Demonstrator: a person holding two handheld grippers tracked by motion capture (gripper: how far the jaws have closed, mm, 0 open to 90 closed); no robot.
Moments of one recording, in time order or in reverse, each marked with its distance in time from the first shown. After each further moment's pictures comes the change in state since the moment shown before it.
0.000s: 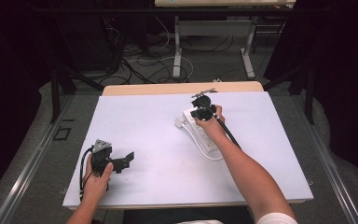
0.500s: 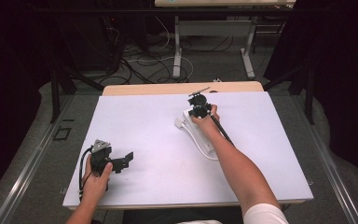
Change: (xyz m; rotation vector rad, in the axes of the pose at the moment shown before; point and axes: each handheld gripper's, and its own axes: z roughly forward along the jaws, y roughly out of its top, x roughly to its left) left arm 0.002 -0.001 0.000 -0.005 -0.003 -0.013; right arm -0.007 0.009 0.040 0.053 -0.017 0.051
